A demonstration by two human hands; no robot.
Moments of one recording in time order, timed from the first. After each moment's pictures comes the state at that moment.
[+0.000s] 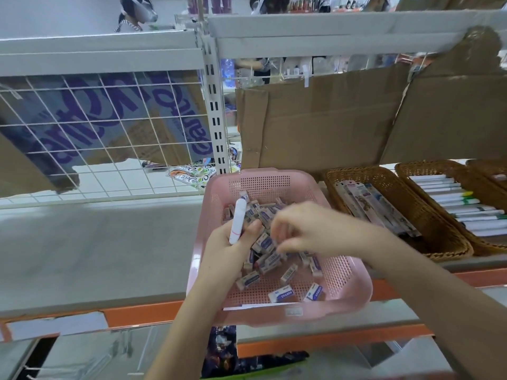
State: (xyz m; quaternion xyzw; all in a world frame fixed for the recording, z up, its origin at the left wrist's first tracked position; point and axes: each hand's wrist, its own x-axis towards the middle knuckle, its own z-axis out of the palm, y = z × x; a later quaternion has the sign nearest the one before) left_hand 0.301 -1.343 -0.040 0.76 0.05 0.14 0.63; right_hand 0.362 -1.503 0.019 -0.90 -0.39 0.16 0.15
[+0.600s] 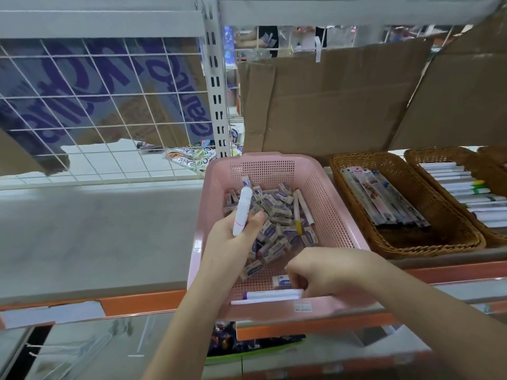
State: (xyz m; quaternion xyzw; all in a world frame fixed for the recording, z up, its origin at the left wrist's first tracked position) left_hand 0.298 -1.340 -0.043 0.77 0.09 0.11 0.62; right_hand 0.352 -1.501 -0.045 -0.87 -0.38 0.32 -0.02
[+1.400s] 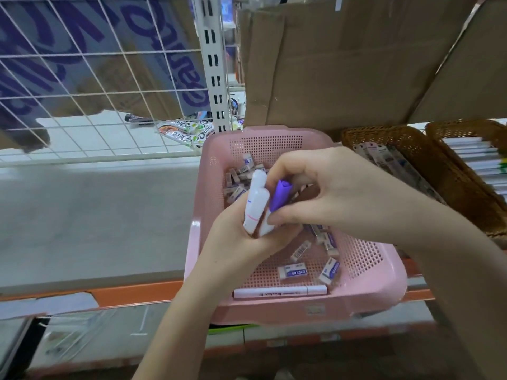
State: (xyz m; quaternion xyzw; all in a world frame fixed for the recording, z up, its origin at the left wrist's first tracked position) left_hand 0.301 -1.337 -0.041 0.75 -0.07 0.07 0.65; right_hand 0.351 -1.482 0.049 -0.85 -0.38 0.11 0.36
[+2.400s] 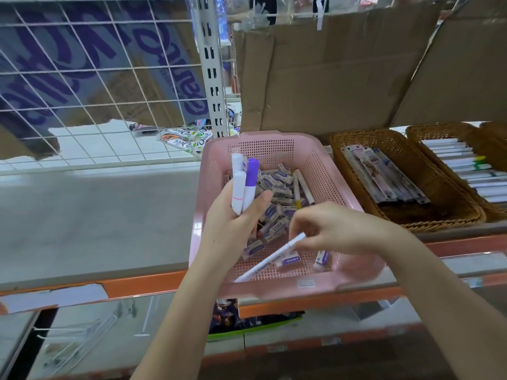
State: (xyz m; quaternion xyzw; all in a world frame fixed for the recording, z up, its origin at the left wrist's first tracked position) left_hand 0.300 -1.337 -0.047 0.77 0.01 0.16 0.62; right_hand 0.349 -1.515 -0.023 -0.90 -0.30 0.25 0.21
